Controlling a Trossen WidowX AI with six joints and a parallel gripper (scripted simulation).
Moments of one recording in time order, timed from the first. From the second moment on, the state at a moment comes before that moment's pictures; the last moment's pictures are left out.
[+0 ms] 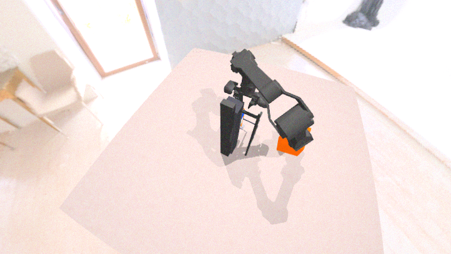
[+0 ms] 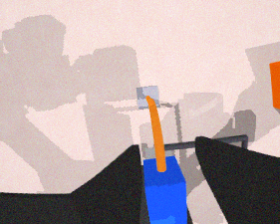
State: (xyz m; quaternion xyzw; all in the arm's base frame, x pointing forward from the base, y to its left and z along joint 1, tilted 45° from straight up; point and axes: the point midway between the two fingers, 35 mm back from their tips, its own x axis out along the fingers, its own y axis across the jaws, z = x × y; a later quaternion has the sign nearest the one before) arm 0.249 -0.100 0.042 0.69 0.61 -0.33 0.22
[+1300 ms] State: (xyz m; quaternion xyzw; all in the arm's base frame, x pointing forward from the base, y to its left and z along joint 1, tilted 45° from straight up) arm 0.256 -0.081 0.069 0.69 0.61 -0.33 0.21
